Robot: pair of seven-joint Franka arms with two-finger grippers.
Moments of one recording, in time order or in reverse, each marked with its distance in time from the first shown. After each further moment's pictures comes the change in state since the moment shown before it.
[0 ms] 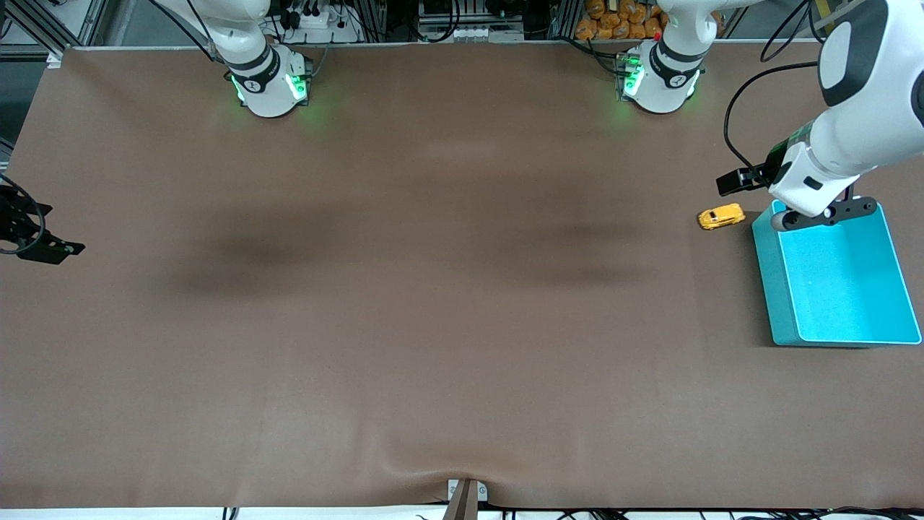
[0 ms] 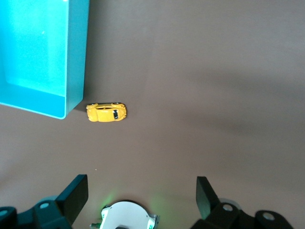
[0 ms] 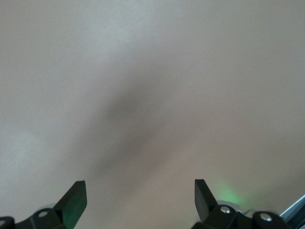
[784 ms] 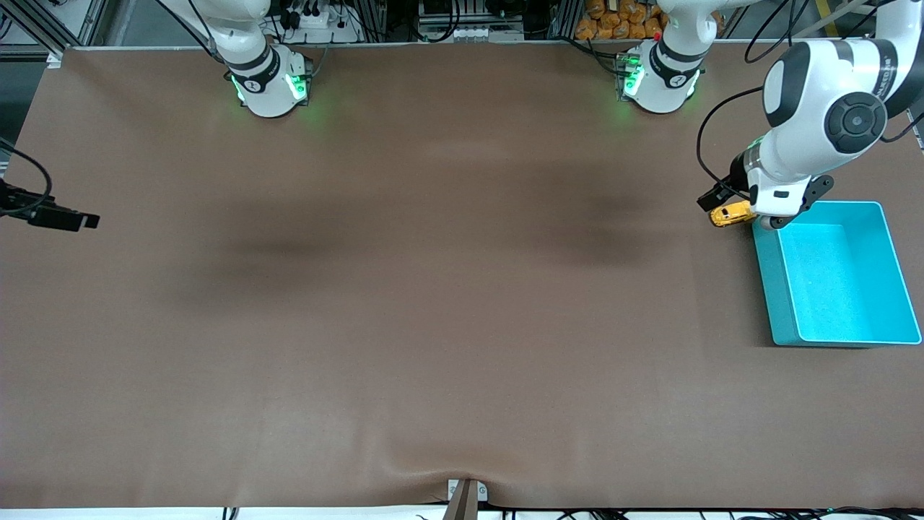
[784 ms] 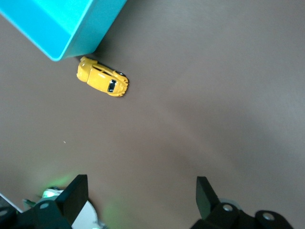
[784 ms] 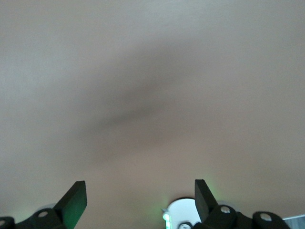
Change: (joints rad) left arm 0.023 -0.044 -0.004 -0.333 -0.002 0.277 -0.518; right arm 0.042 -0.005 0.012 0.121 0.103 -0.197 -0.446
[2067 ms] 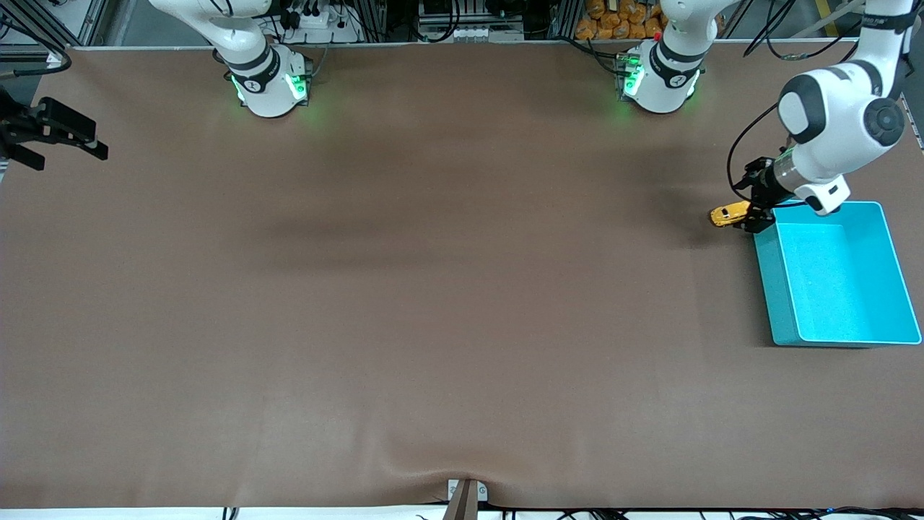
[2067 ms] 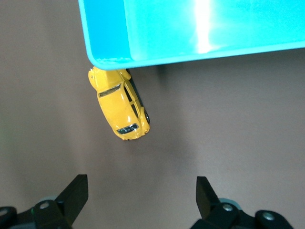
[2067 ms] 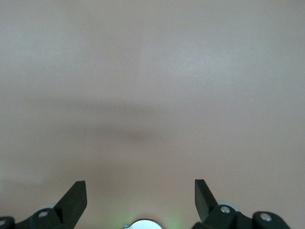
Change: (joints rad) left arm 0.314 0.079 -0.046 -0.289 -0.124 0.528 -0.328; right arm 0.138 -0.269 0.009 -0.093 -0.055 0.097 -0.260
